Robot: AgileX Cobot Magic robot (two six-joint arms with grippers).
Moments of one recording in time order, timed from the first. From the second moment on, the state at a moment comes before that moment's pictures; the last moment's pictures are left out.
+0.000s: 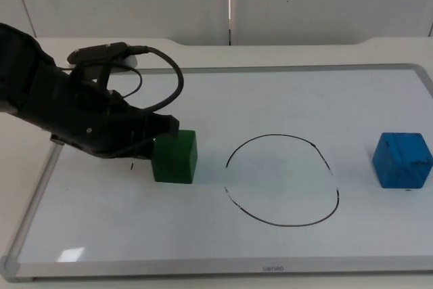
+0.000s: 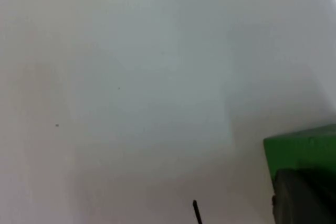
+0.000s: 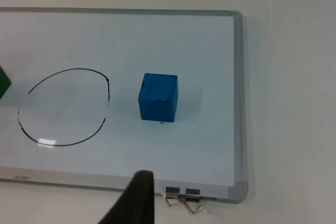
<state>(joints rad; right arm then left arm) 0.07 0.00 -0.52 0.03 1.08 0.00 -0.26 1.99 -0.88 -1.65 0.27 1.48</state>
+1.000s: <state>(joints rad) 0.07 0.00 -0.52 0.03 1.08 0.01 -0.27 1.99 -0.88 -1.69 0.32 1.50</state>
